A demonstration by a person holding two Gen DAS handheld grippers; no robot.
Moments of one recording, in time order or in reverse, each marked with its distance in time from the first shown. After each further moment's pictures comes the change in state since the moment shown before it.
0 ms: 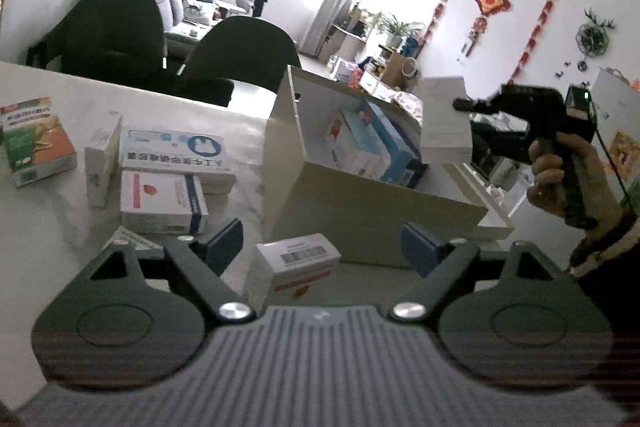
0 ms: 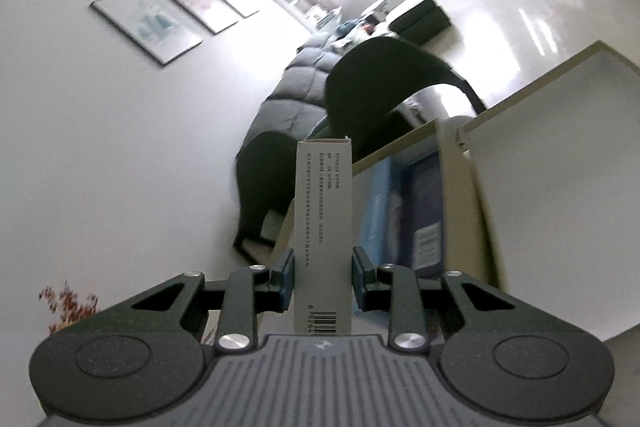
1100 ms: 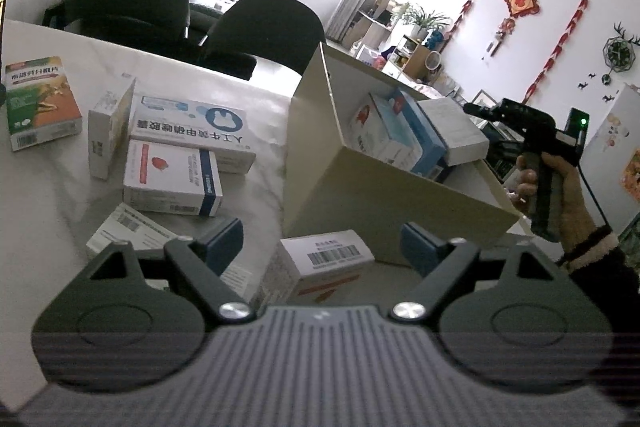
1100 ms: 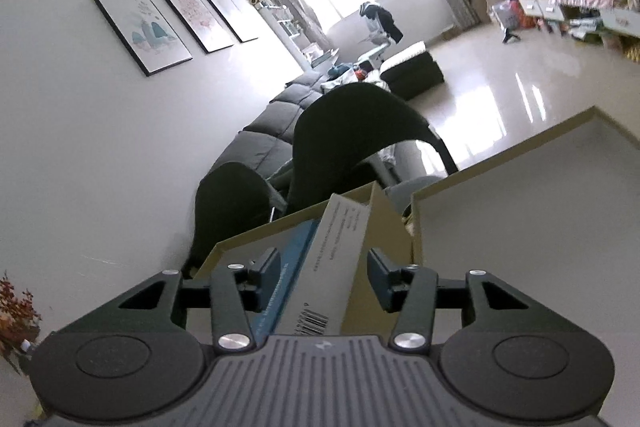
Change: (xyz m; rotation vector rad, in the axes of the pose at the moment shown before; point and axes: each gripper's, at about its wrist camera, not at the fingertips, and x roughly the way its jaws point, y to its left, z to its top) left arm 0.023 0.016 0.000 -0.076 0.061 0.035; right arm 0.034 -0.056 0.017 -0.169 -0.134 -0.073
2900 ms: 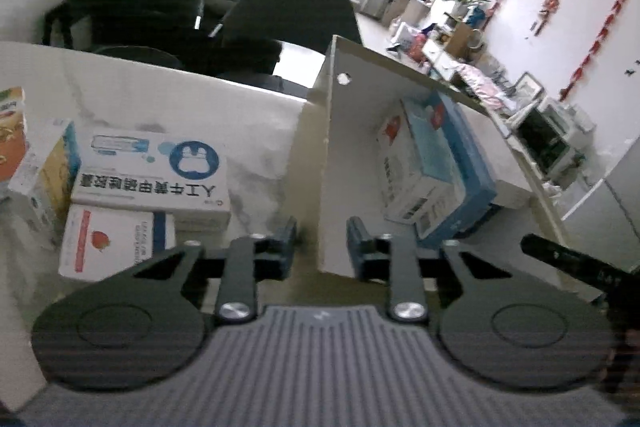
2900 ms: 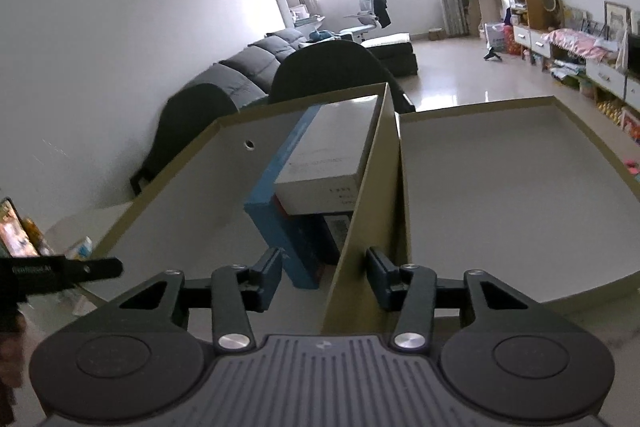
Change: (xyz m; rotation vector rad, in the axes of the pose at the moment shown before) left arm 0.098 -0.032 0.062 0.020 0.082 0.168; right arm -0.038 0.082 -0.098 -0.257 0.111 -0.216
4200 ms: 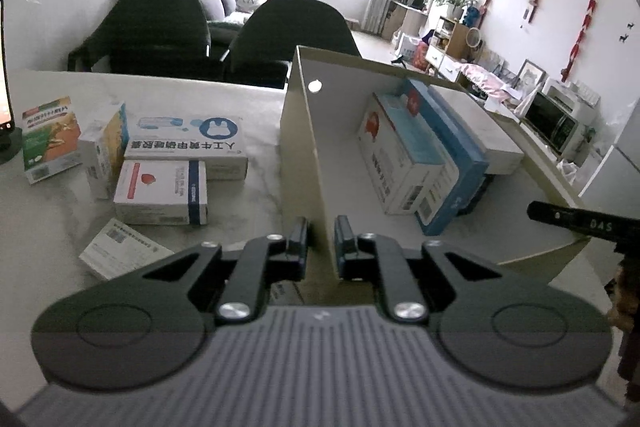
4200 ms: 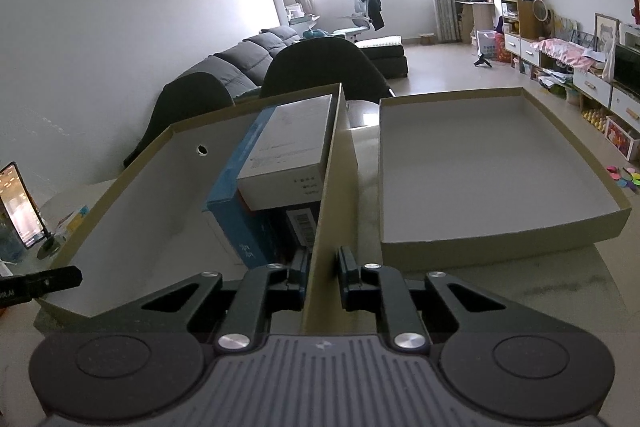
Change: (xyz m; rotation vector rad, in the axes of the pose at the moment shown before) left arm -0.065 -0.025 -0.071 0.110 -0.091 0.054; right arm -0.039 -0.007 -0.030 -0.033 -0.004 -0.033
